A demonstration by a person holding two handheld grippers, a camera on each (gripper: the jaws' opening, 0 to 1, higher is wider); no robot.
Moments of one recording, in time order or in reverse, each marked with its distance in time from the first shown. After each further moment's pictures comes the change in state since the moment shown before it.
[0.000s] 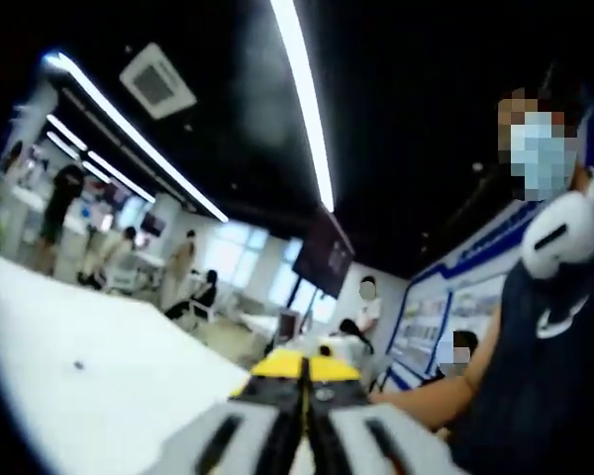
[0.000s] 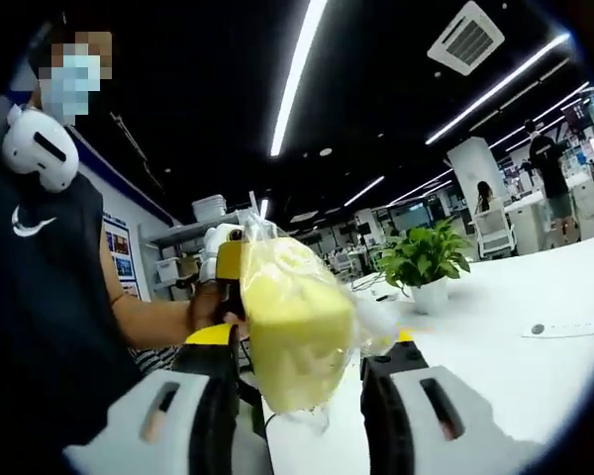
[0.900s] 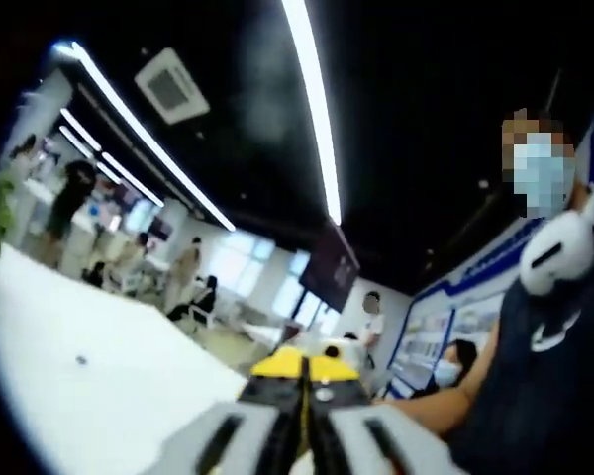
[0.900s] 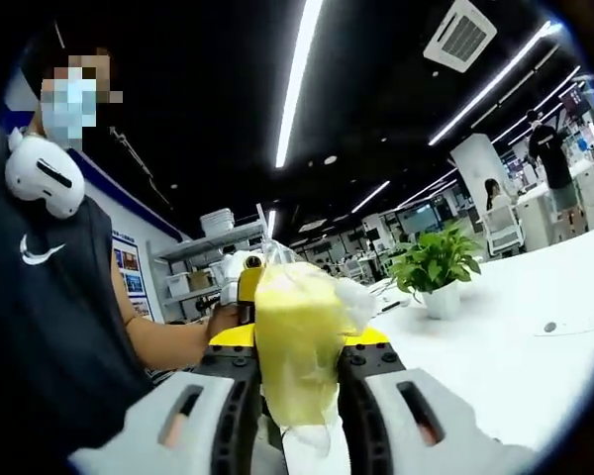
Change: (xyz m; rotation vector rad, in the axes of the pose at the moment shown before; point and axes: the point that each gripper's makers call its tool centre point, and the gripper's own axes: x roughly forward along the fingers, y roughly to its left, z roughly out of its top) left arm -0.013 0.004 0.008 -0.043 -0.065 0.019; right arm 0.003 0.009 0.019 0.046 -0.038 0.035
